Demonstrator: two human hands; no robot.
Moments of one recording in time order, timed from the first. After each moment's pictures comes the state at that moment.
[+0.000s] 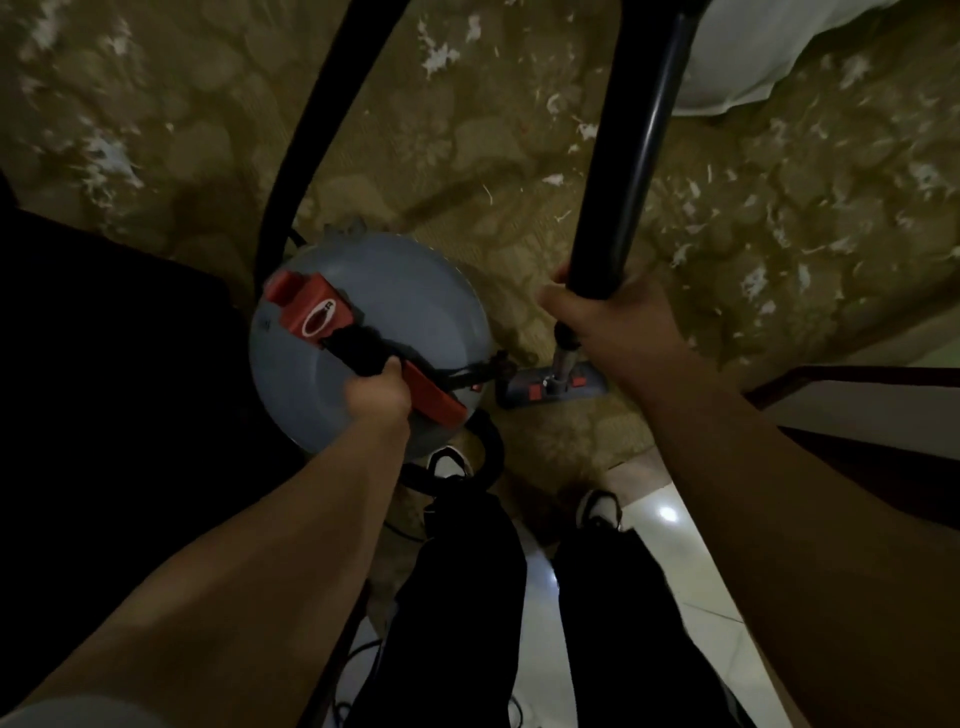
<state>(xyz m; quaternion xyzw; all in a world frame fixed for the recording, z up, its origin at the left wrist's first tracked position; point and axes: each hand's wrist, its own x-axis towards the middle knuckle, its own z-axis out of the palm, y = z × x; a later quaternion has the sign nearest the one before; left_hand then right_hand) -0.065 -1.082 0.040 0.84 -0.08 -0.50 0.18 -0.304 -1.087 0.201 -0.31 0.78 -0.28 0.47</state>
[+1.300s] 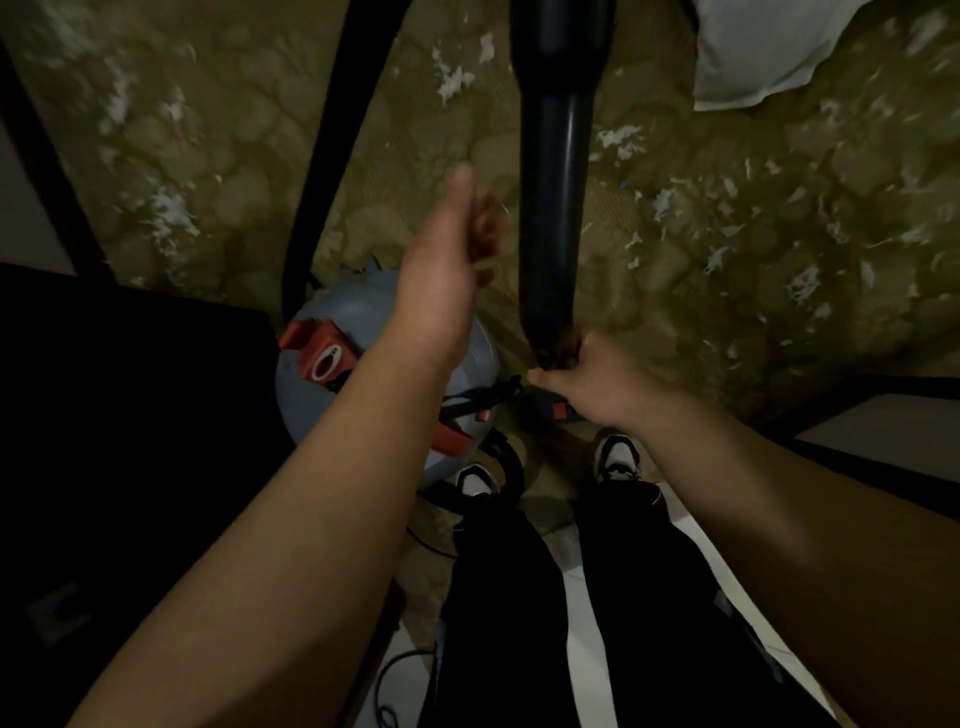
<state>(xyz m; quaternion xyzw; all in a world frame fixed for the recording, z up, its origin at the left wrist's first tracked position) -0.201 -1.188 0.231 0.58 -0.36 -0.66 0.31 -0.351 -1.095 0.165 -0.39 0.69 -0.10 0.60</state>
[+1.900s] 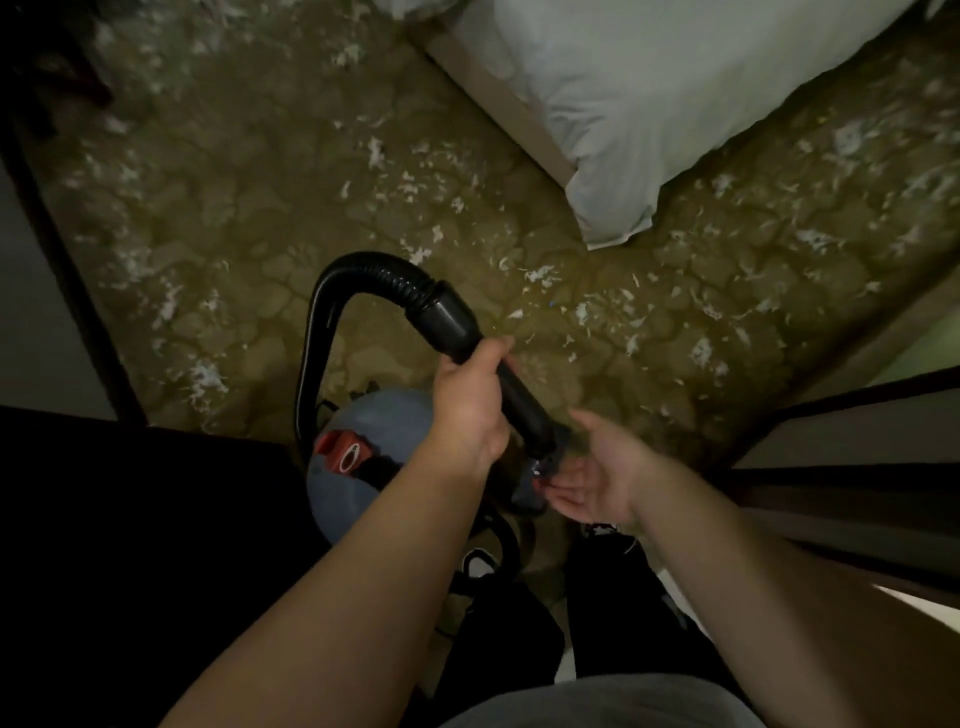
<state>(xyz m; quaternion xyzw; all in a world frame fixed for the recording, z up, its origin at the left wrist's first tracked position) -0.255 -1.106 0.385 0.60 -0.17 -0.71 0.34 -0.371 -1.014 0.325 0.19 0.60 -0.25 0.73</state>
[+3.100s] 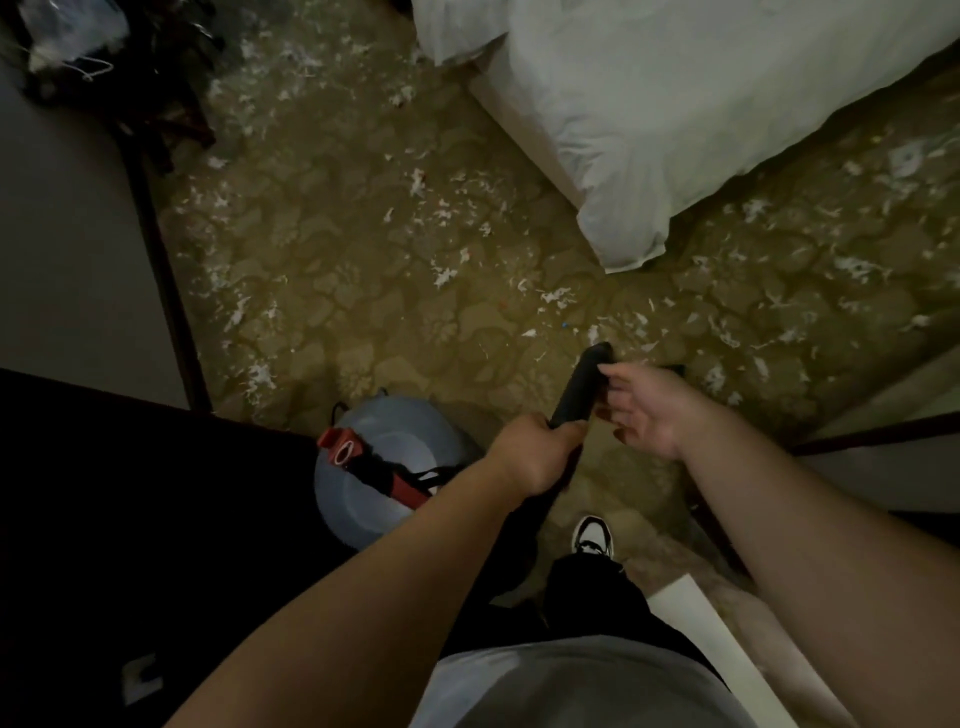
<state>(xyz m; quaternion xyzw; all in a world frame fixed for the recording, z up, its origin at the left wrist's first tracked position) -0.379 -1.022 0.406 0.63 -0.55 -0.54 -0.08 -0.553 -1.019 0.354 -0.02 0.64 -0.29 0.71</state>
